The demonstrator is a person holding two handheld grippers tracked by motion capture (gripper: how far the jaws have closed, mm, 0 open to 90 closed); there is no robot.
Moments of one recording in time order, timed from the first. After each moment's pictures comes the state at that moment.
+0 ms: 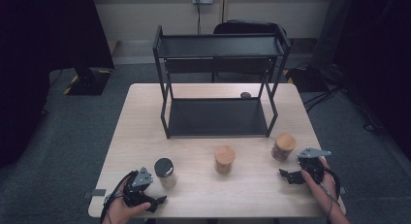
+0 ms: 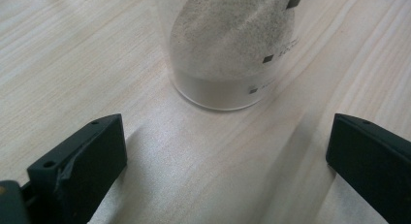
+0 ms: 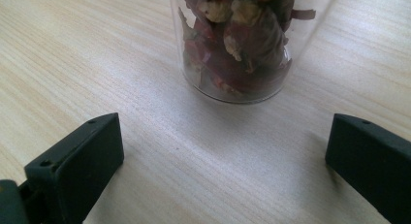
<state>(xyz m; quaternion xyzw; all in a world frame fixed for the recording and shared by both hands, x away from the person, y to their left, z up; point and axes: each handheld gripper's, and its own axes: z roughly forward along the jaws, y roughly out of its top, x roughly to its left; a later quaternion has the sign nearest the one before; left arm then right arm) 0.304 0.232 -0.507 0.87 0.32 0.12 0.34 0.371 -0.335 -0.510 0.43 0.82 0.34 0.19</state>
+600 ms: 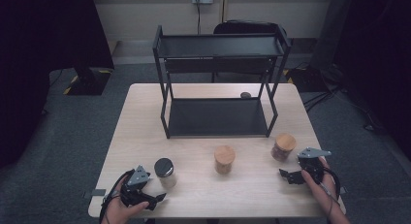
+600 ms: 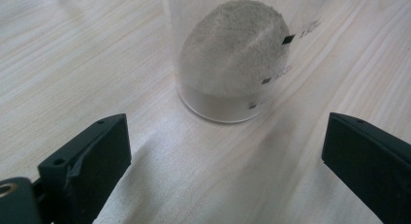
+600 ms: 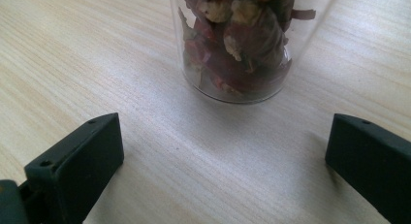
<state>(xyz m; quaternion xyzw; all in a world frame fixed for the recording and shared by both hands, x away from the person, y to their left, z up) 0.302 0.237 -0.499 0.86 0.34 0.12 0.37 0.371 -0.335 -0.510 0.43 0.82 0.34 0.19</state>
